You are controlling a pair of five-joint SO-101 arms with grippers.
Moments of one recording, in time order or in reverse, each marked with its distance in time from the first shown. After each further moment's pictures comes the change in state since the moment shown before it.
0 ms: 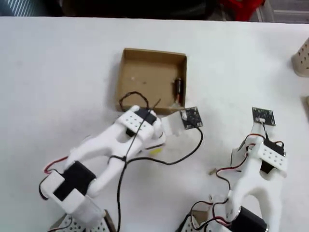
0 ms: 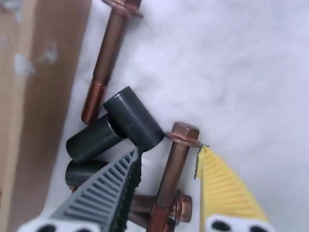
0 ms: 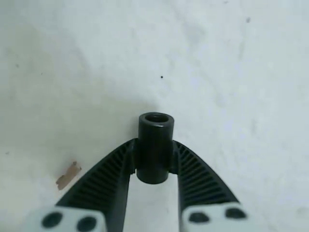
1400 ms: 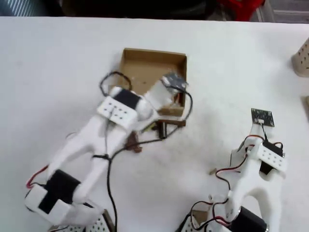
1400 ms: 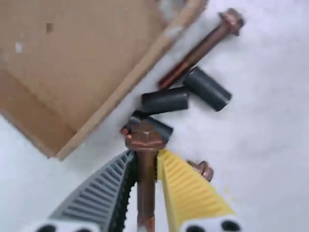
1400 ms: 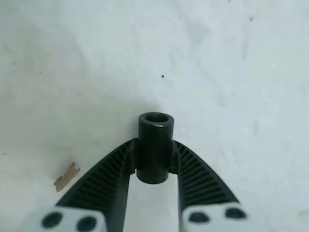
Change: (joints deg) left arm -8.4 -9.3 -9.8 12.5 21.5; right arm 0.0 0.0 1.1 -1.4 0.2
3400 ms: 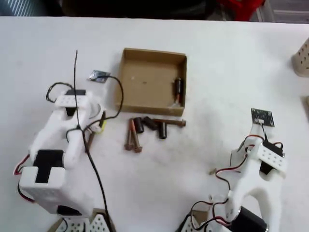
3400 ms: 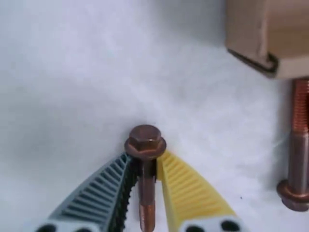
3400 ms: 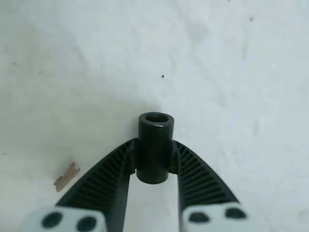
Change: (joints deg) left arm -28.7 12.9 8.8 -9.1 11.8; right arm 0.0 0.0 0.0 0.0 0.0
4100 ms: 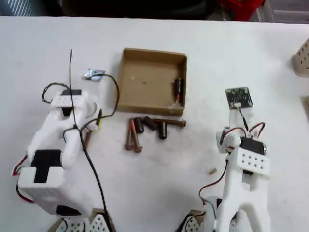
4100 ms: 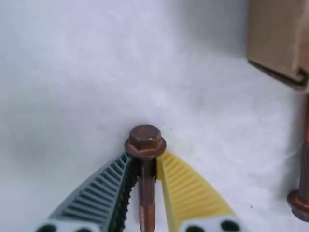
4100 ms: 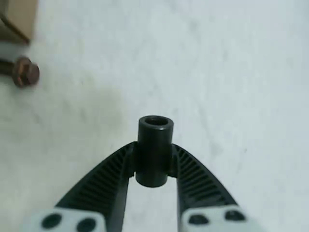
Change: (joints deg) left arm -2.0 0.0 0.0 -2.0 0.1; right arm -17.6 -17.5 1.2 -8.7 0.0
